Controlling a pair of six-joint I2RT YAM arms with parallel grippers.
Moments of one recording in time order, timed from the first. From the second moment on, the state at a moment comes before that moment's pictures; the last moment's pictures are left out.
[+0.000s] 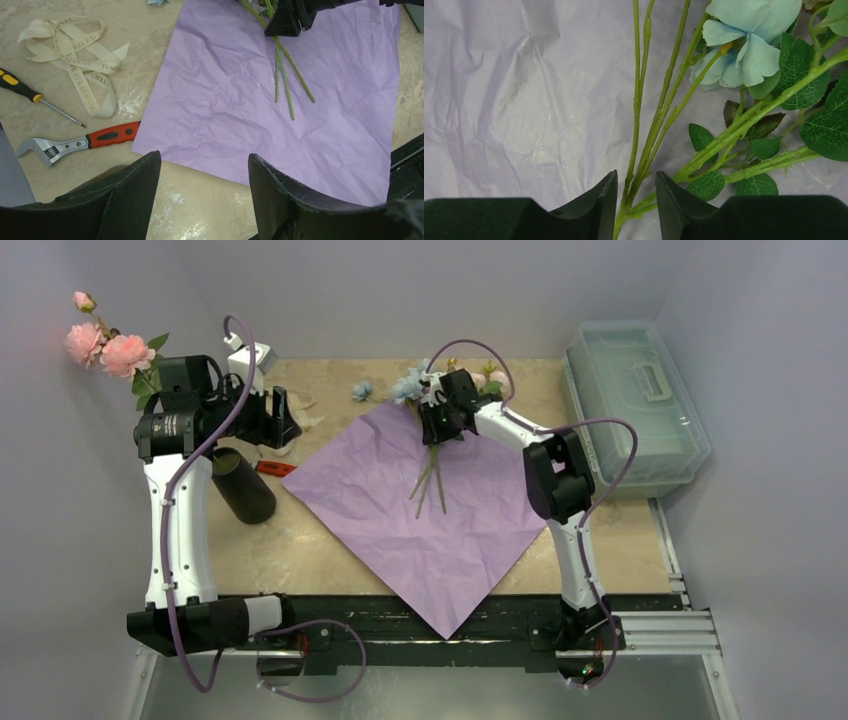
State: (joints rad) left arm 0.15 1.26 1.61 -1.06 0.54 0.26; right arm 0.49 2.26 1.82 -0.41 -0.23 0.06
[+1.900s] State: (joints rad) left arm -0.07 1.42 1.31 0.29 0.90 -0.85; right arm 0.51 1.80 1.45 0.55 -0.85 1.02
